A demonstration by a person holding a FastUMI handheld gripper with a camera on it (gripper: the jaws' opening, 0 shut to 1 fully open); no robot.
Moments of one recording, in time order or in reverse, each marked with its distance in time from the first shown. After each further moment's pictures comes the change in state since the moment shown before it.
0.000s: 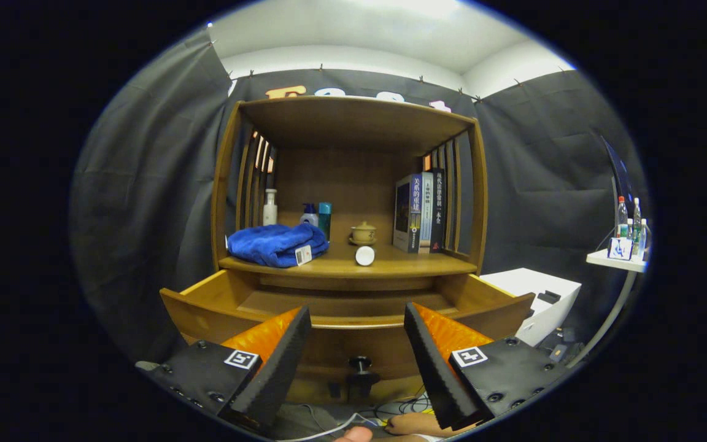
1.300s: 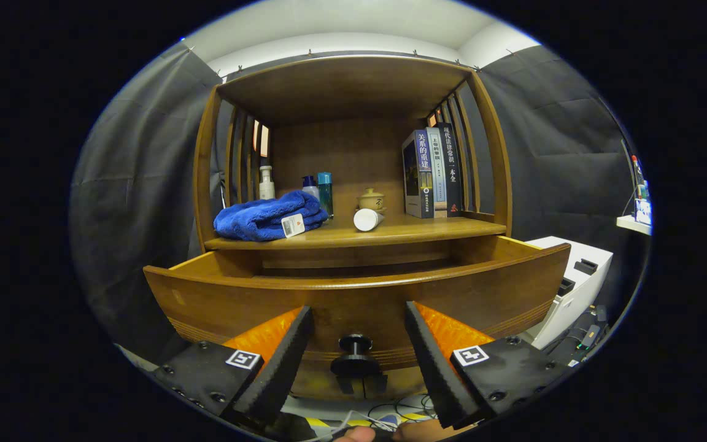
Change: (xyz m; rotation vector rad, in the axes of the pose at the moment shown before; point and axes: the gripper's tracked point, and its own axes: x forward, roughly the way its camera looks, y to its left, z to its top) arm 0.068 -0.012 -0.055 0.084 0.107 0.099
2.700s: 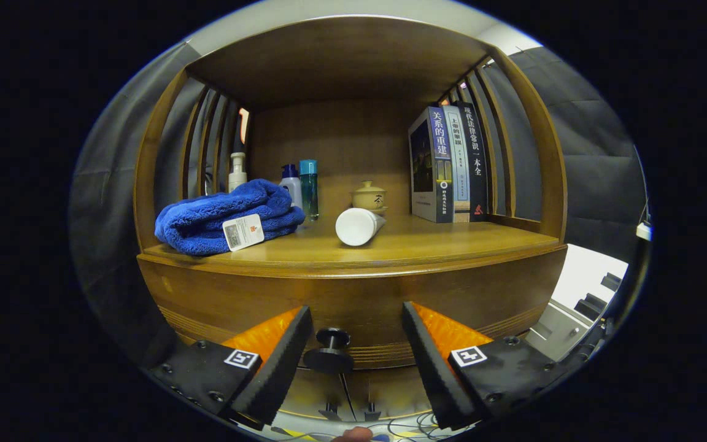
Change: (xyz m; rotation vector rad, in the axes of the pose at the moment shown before) arm 0.124 -0.018 0.010 -0.023 0.006 -0.011
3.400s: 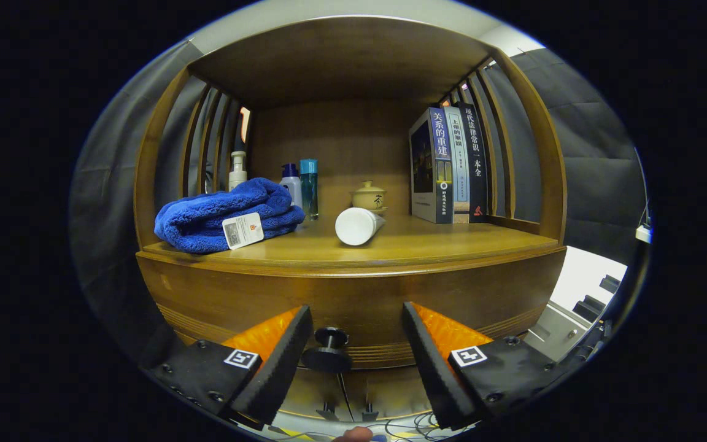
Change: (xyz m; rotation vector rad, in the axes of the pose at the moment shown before) arm 0.002 -0.001 0.000 -0.012 -0.002 -0.001
